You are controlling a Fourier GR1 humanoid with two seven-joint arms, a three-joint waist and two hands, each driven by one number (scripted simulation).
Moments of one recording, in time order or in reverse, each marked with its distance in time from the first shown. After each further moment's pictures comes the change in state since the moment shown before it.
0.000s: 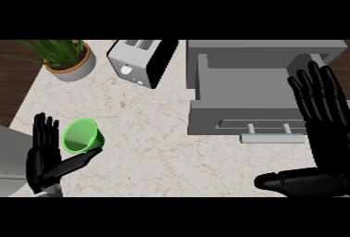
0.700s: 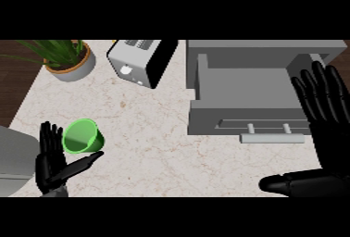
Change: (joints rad) left arm -0.070 0.025 0.052 0.300 0.048 -0.042 -0.216; right arm -0.001 -0.010 -0.017 -0.015 -0.024 0.013 0.026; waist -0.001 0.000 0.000
